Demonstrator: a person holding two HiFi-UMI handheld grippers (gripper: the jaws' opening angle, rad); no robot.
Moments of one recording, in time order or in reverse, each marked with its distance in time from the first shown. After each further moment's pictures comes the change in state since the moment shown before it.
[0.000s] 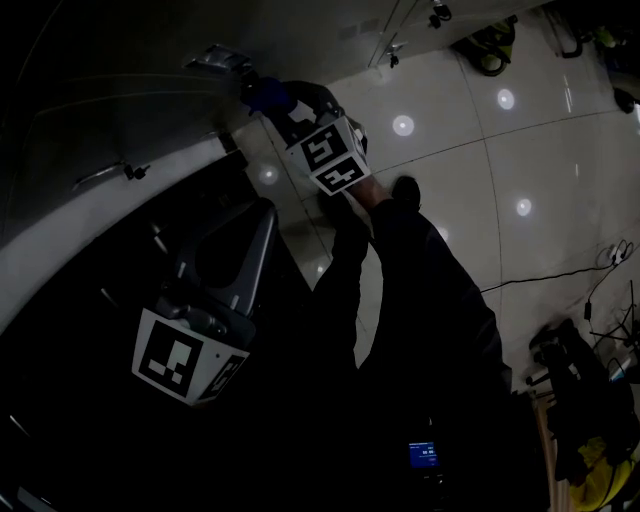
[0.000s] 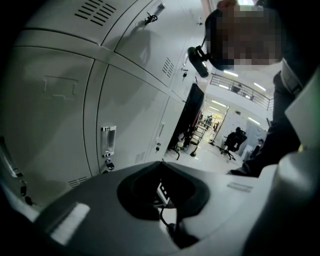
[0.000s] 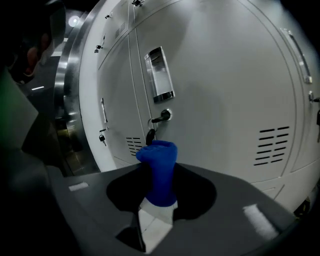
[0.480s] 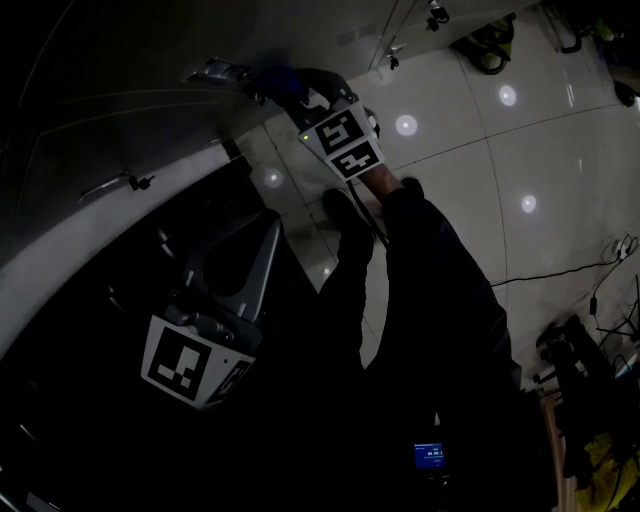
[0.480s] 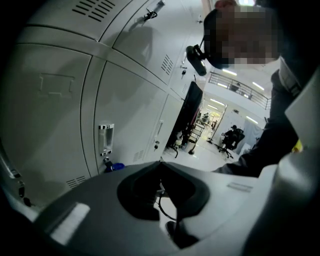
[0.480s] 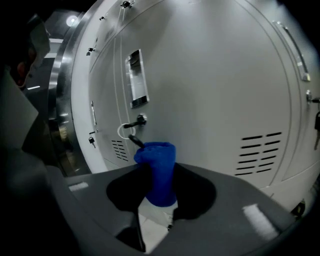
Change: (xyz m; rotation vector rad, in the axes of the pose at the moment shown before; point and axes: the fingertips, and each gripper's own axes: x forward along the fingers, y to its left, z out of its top) left arm 0.002 0.001 -0.004 0.007 0.023 -0.025; right arm 0.002 -0.040 0.006 0.011 -0.005 -0.040
